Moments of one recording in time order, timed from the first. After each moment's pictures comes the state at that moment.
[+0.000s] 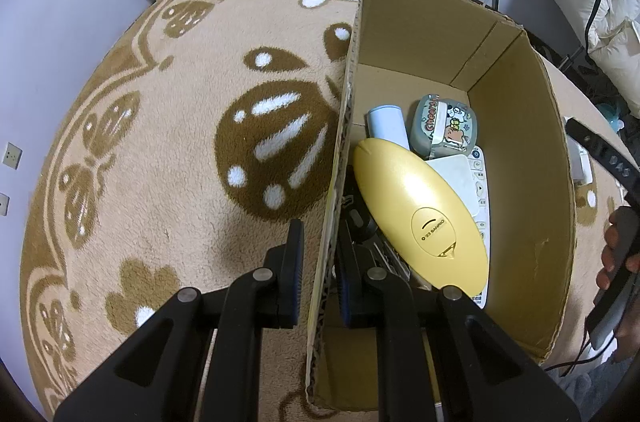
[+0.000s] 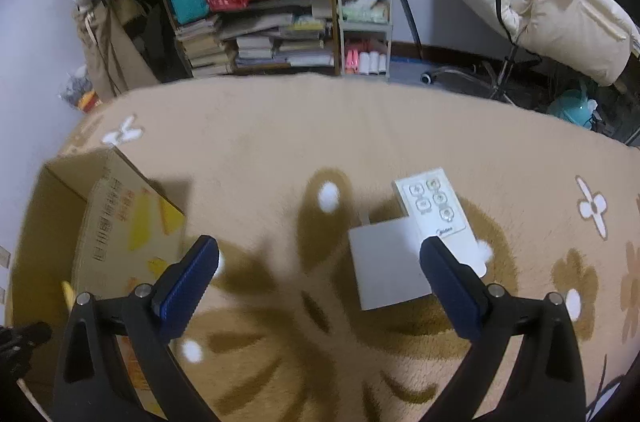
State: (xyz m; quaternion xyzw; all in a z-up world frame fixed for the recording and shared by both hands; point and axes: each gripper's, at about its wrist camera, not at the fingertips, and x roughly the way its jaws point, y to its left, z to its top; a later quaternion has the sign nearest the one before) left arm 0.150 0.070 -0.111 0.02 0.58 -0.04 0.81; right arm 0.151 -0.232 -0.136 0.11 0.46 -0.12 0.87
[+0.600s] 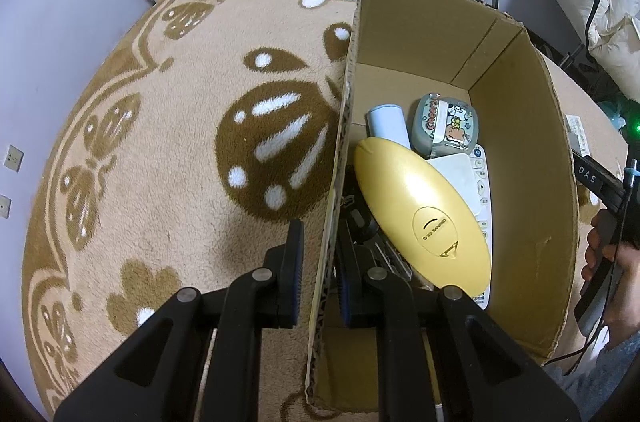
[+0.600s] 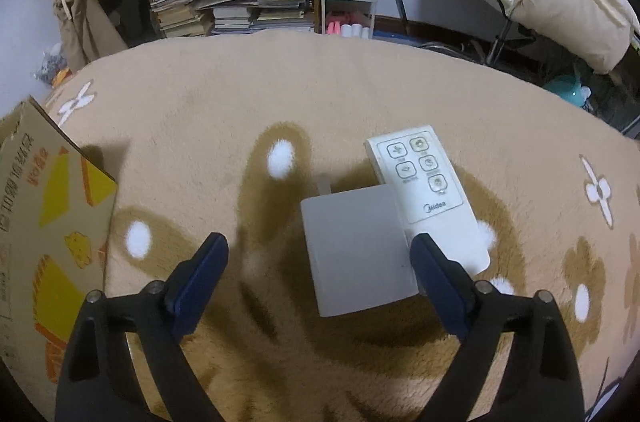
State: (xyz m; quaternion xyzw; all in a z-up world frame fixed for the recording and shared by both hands) left arm 0.148 0.068 -0.112 0.03 0.58 -0.04 0.81; right arm 0.155 -0.255 -0.177 0.09 0.49 -0.14 0.86
